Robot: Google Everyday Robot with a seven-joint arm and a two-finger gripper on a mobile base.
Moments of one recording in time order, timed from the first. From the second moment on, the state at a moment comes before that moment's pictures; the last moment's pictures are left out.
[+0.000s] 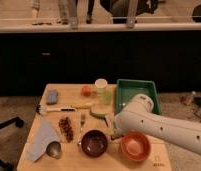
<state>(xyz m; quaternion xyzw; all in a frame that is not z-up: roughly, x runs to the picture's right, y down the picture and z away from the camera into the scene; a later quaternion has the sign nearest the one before) 0.080 0.201 0.697 -0.26 0.07 0.60 0.76</state>
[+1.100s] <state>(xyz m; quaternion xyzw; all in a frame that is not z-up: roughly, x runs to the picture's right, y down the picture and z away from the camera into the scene) 0.204 0.254 0.677 -0.23 0.13 0.68 0.68</state>
